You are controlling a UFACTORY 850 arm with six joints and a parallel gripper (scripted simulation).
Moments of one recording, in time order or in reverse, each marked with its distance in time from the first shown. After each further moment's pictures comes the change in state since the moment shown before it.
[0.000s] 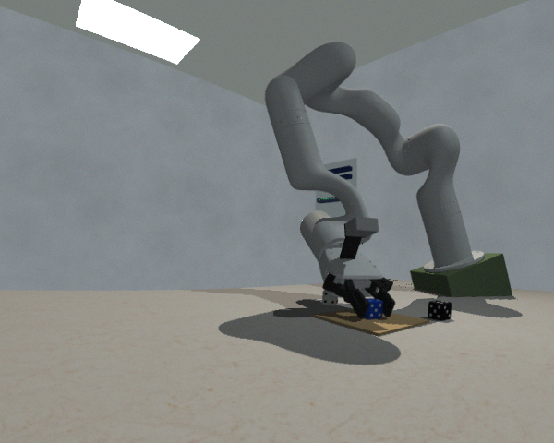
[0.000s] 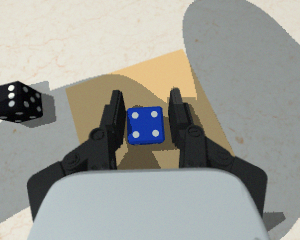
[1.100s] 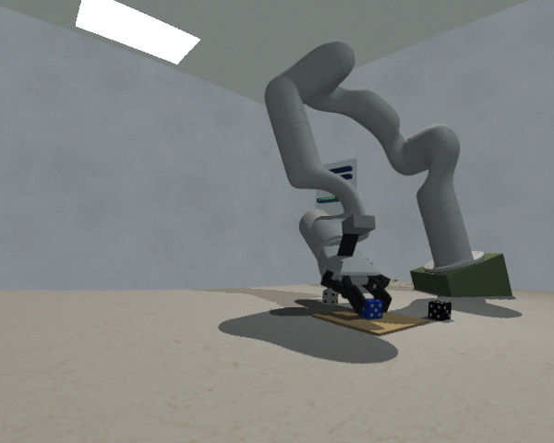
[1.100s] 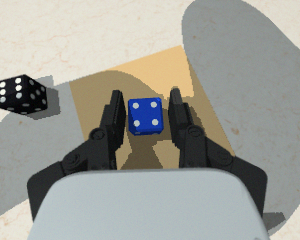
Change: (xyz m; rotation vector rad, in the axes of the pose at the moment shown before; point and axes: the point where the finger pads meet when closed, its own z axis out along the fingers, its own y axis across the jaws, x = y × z) arm 0.000 0.000 -0.011 0.000 0.000 0.000
